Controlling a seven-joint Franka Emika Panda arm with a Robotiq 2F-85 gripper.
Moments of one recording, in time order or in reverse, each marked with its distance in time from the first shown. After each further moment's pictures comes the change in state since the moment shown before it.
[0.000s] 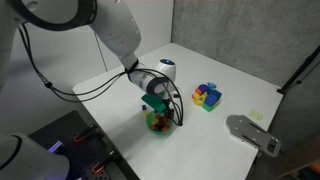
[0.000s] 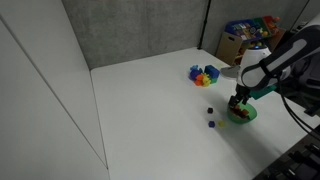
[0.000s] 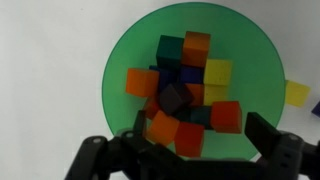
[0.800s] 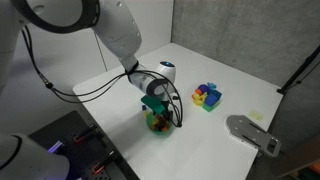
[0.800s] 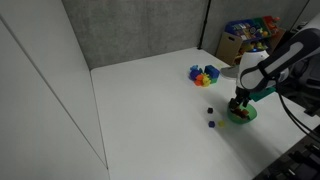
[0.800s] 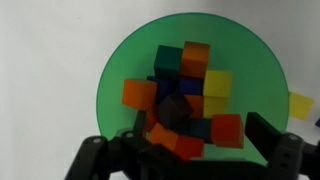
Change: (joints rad) arm 0.004 0.023 -0.002 0.008 0.000 -0.021 0.000
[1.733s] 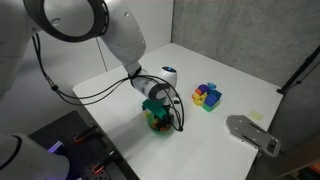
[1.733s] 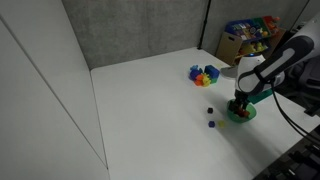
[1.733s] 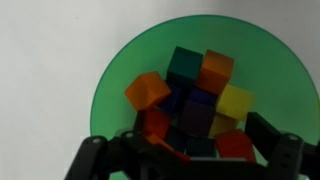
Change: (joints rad) arm -0.011 0.070 -0.003 0.048 0.000 0.000 0.000
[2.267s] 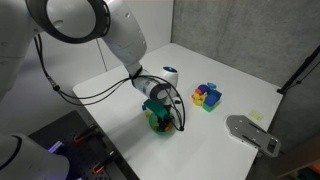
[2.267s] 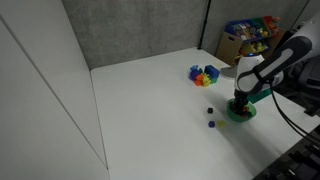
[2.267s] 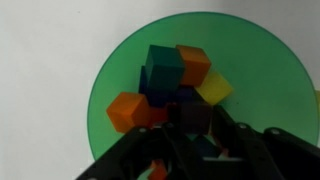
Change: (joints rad) arm 0.000 0.011 -0.004 0.020 0.000 -0.005 0.000
